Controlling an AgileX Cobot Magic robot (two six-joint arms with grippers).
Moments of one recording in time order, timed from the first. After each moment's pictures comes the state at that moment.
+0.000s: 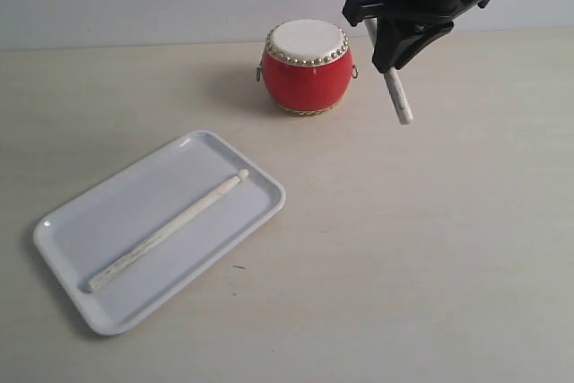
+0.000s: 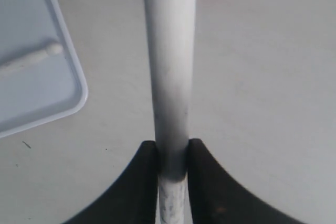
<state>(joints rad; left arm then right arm) -0.32 0.57 -0.40 0.06 0.19 0.01 0.33 1.94 -1.72 0.22 1.23 -0.17</state>
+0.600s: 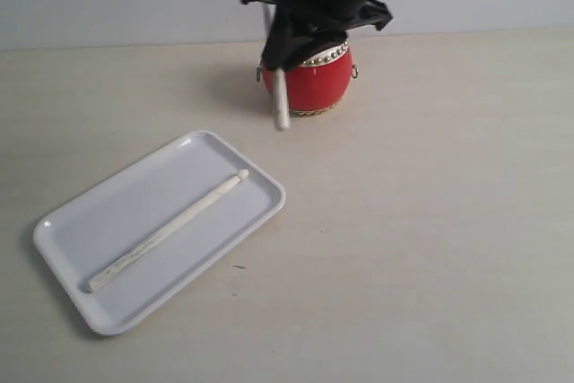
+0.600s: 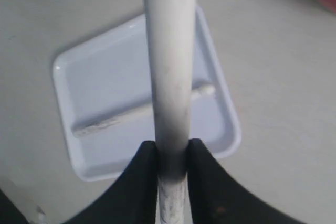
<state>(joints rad) -0.32 0.47 -0.40 0.06 0.19 0.01 0.48 1.96 -1.72 0.51 1.09 -0.11</state>
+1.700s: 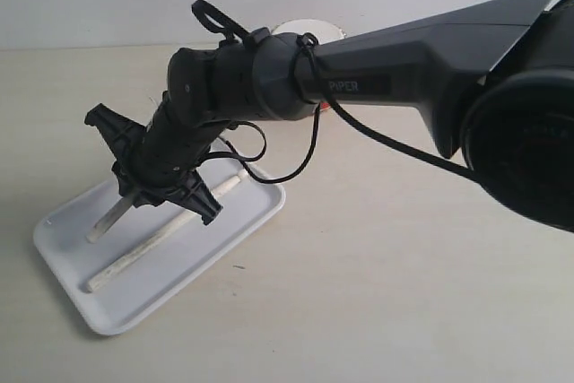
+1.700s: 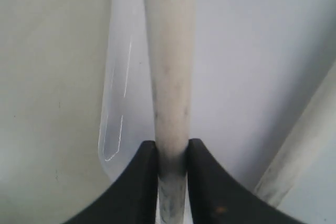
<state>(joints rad) -0.32 0.47 -0.40 0.06 0.19 0.01 0.88 2.31 -1.72 0.42 0.53 1.06</state>
